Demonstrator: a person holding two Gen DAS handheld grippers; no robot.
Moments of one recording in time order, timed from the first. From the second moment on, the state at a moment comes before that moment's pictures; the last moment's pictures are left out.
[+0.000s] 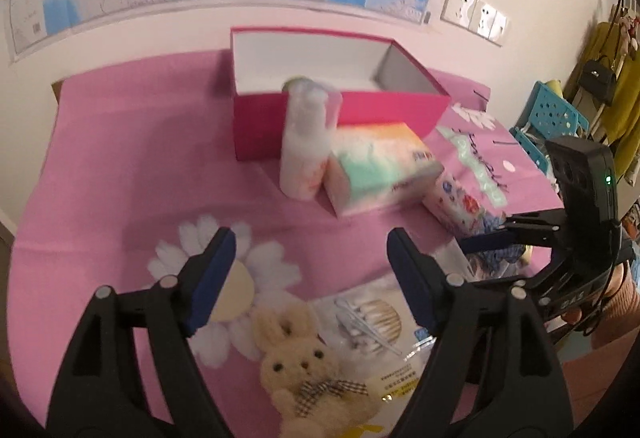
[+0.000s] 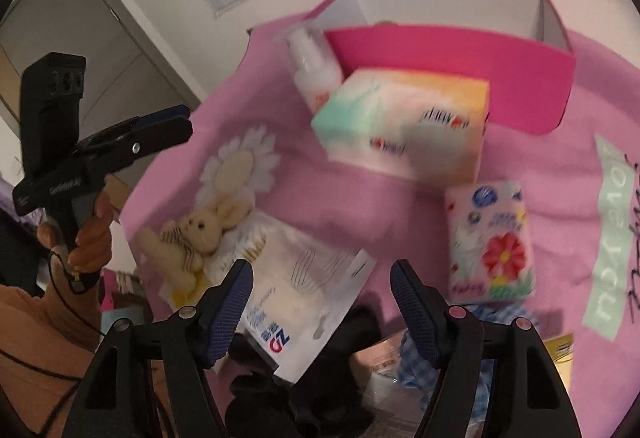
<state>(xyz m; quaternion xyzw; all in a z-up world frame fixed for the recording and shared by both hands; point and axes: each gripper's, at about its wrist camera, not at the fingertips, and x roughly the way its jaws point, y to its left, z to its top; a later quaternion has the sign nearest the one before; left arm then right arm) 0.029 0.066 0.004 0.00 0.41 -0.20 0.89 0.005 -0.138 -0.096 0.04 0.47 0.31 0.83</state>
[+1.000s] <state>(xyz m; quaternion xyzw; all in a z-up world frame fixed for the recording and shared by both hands) 0.053 0.020 -0.043 -0.02 0.52 -0.30 0.80 0.011 -0.194 -0.064 0.10 0.39 0.27 0.87</state>
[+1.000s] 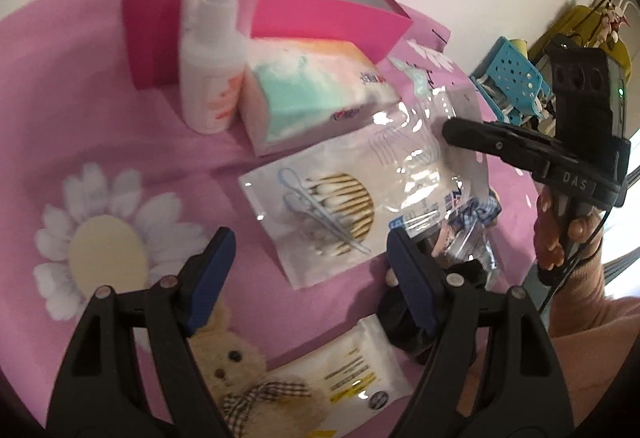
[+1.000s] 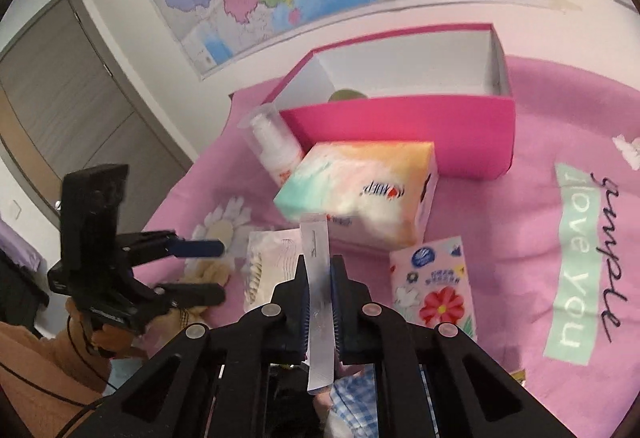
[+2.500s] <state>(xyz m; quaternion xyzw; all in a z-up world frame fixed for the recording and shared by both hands) 0.110 0.014 0.101 -0.04 0.39 -0.29 0.87 0.056 -0.170 0.045 0.14 0.25 0.37 0.88</state>
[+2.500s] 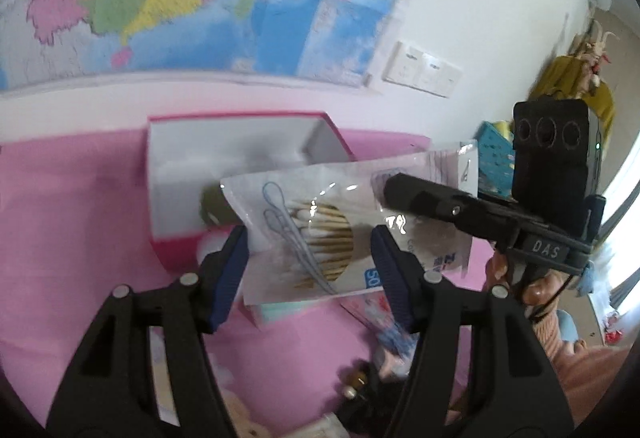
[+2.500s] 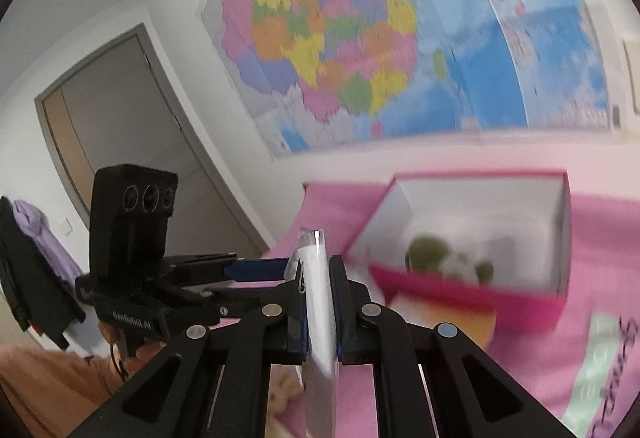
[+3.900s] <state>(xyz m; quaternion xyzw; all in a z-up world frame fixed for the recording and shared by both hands) 0.099 0.032 0.090 0.02 0.32 -0.23 0.92 0.114 -0.191 0.016 0.10 0.32 0.28 0.90</state>
